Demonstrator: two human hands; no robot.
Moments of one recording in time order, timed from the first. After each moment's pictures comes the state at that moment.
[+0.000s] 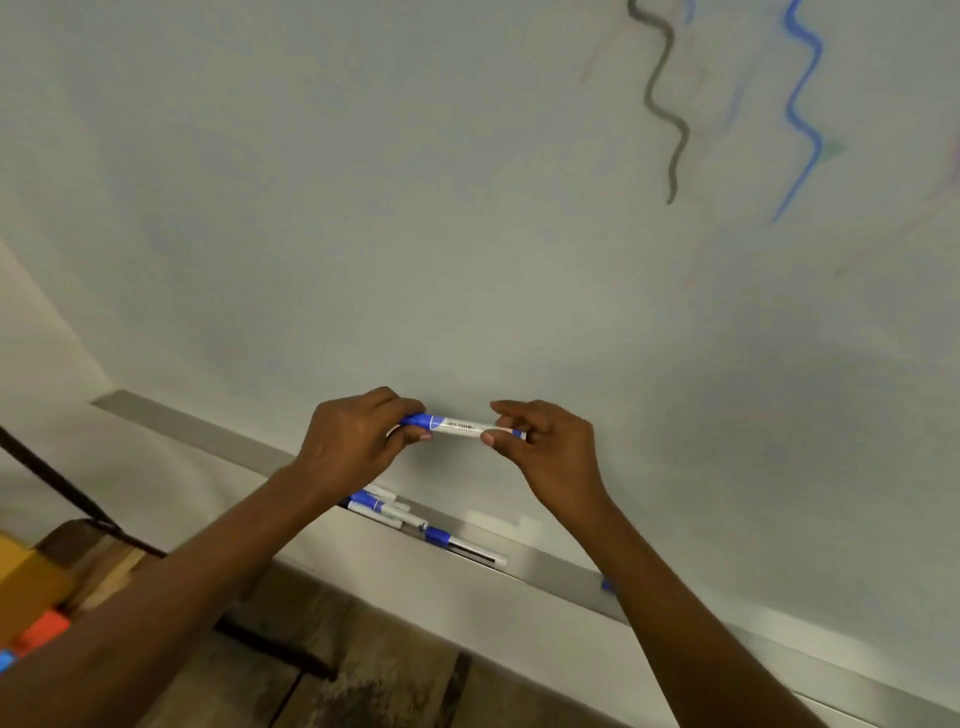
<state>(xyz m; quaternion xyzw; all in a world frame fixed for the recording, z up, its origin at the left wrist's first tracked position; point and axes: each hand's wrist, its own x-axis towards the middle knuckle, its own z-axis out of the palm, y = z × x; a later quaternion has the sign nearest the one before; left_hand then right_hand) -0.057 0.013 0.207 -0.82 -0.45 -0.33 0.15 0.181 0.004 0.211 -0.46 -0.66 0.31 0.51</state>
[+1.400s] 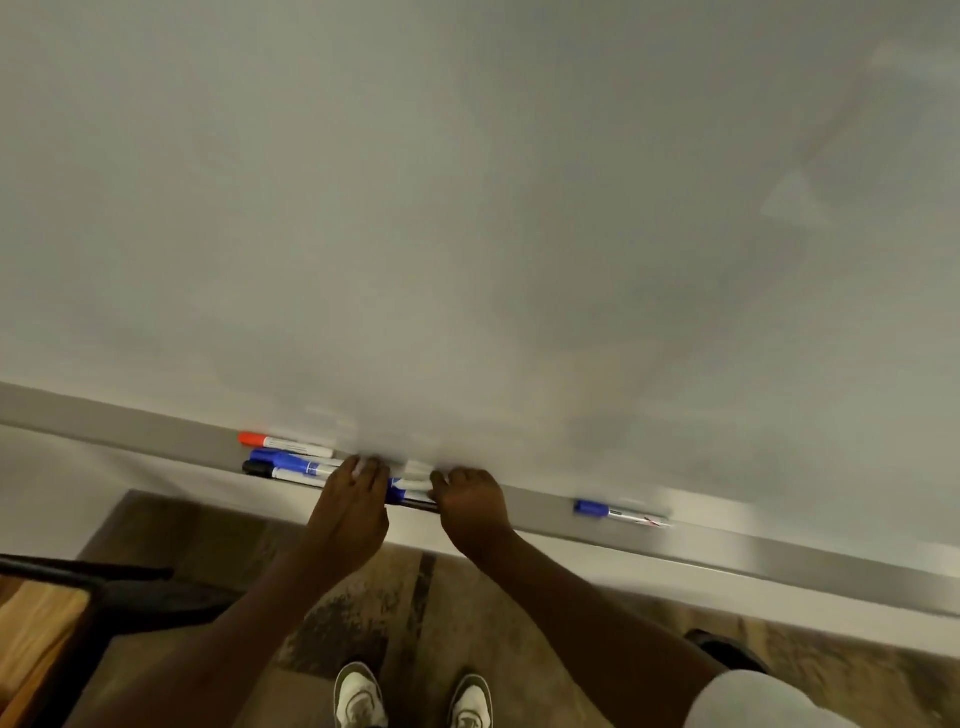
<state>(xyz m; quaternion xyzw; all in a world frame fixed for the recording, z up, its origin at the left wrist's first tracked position) -0.038 0.037 -0.040 -0.82 -0.56 0.06 -0.05 0.154 0.034 -0.053 -0.57 -0.82 -0.02 0.07</state>
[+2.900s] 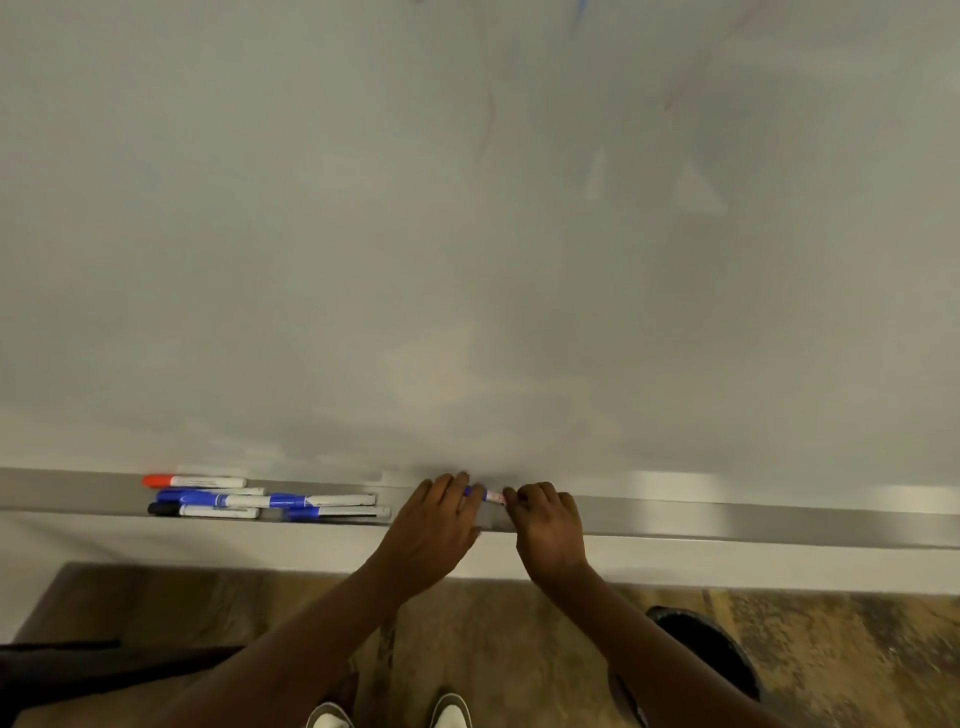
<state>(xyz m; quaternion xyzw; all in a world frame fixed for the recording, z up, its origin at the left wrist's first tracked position) 0.150 -0.007 -0.005 -0.94 -0.33 -0.08 0.06 0.332 -0.062 -0.015 -0.67 -0.72 -0.09 0.14</state>
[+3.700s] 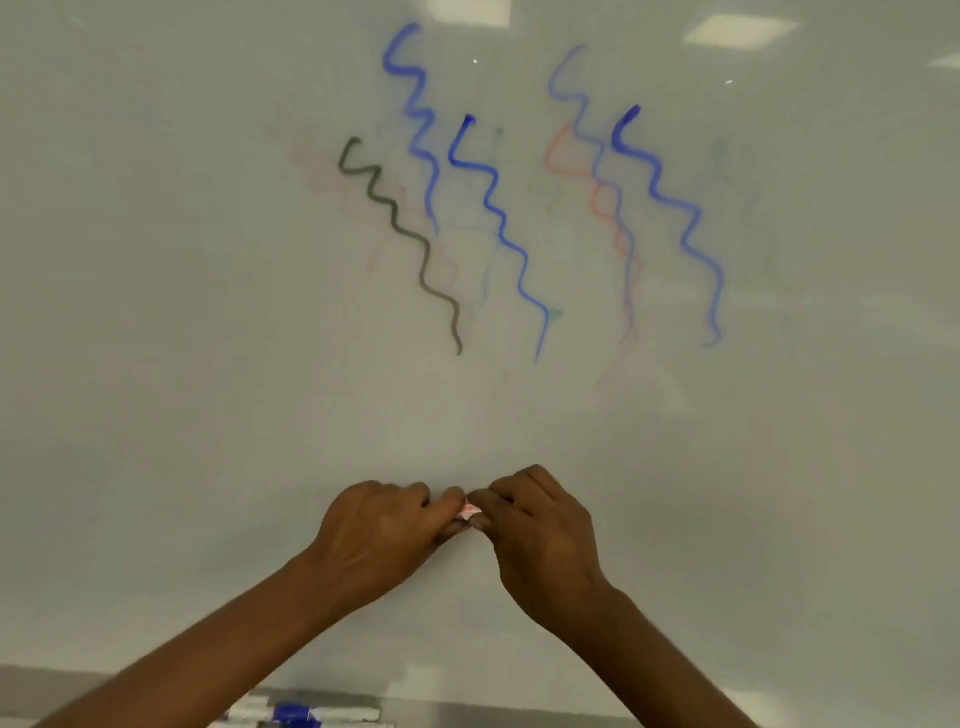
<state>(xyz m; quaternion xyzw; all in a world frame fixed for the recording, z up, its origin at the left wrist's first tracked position) 0.101 0.034 0.284 -0.86 -0.26 -0.35 0.27 0.283 -0.029 0.288 -0.44 -0.75 -0.26 0.42</state>
